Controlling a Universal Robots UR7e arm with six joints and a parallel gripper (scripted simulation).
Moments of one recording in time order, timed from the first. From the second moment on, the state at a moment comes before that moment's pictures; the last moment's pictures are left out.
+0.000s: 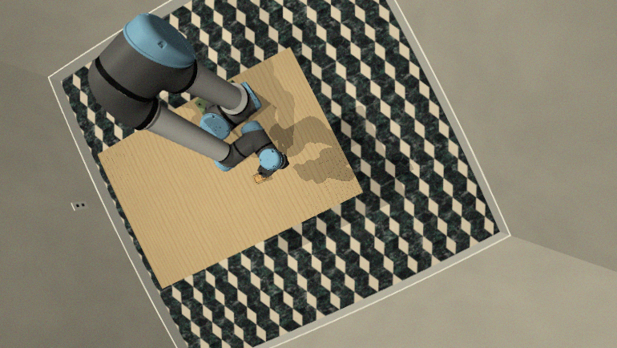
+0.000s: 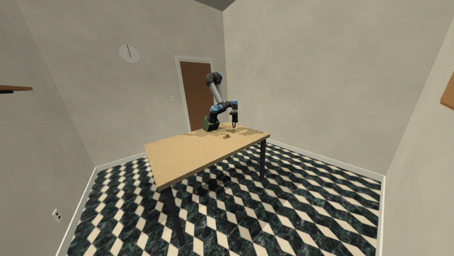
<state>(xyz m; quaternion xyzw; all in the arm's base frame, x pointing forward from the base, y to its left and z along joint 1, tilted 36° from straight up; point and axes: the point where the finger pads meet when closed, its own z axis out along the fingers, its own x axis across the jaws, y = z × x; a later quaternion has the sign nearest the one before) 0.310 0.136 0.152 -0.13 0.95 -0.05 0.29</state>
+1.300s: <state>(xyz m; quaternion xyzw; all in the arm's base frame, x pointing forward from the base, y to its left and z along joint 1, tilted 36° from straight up) 0.311 0.150 0.154 -0.19 0.93 -0.07 0.30</state>
